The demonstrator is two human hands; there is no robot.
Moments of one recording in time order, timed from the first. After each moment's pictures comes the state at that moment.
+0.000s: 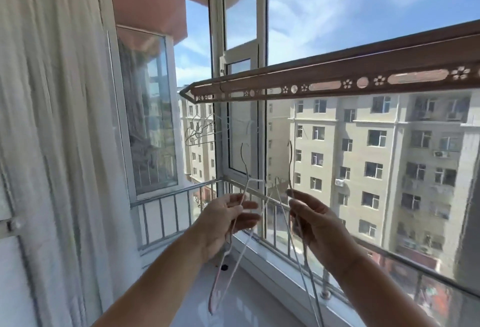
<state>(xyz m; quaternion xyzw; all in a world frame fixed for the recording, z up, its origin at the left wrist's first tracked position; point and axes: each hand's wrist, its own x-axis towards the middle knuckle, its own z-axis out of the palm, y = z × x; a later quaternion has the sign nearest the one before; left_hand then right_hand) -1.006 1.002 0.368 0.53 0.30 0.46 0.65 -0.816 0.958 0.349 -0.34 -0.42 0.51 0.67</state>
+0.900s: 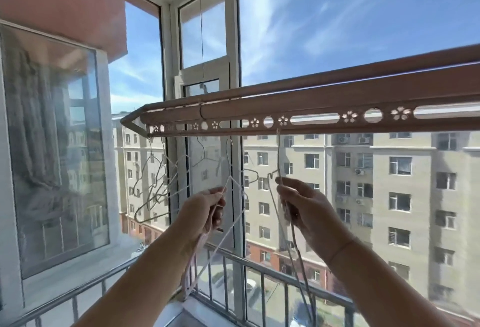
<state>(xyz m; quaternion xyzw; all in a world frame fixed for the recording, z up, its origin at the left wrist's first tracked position) -1.005 1.447 0.448 0.58 0.28 0.44 0.62 -0.834 1.344 0.444 -0.43 -0.44 0.31 0.73</state>
